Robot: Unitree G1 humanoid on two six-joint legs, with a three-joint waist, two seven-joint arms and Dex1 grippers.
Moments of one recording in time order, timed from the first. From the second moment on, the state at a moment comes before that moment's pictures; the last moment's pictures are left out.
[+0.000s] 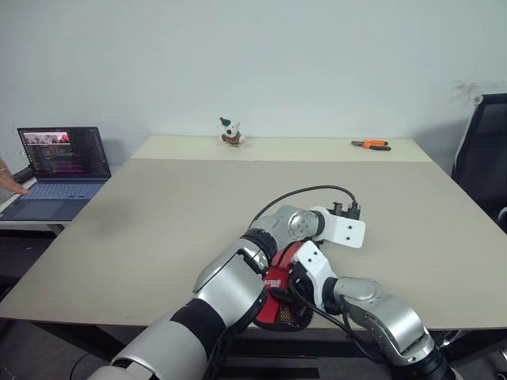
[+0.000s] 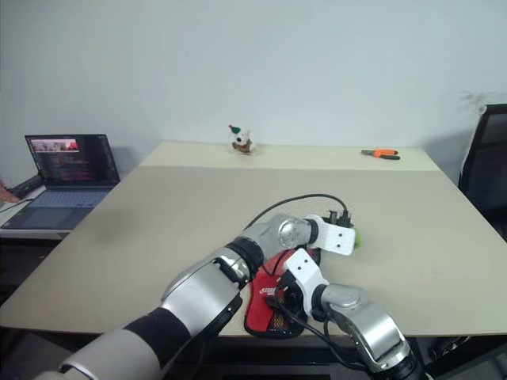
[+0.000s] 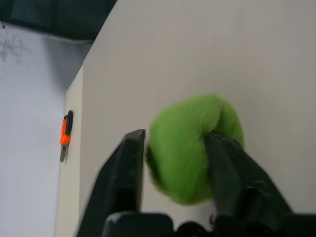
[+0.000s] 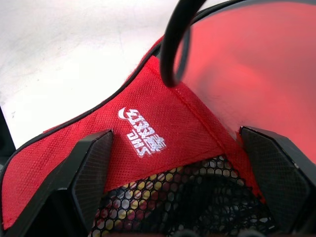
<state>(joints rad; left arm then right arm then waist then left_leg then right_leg) -1.39 -0.09 -0.44 1.41 0.59 -0.58 -0.51 -0.35 -0.30 0.36 -0.33 0.21 0.93 0.48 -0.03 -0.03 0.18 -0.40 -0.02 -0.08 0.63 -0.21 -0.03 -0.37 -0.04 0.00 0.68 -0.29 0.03</state>
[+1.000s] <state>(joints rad) -1.28 0.38 0.03 1.22 0.07 -0.28 -1.04 -0.56 -0.32 0.20 -0.12 0.32 0.97 0.62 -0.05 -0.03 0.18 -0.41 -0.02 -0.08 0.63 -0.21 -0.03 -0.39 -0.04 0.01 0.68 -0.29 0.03</state>
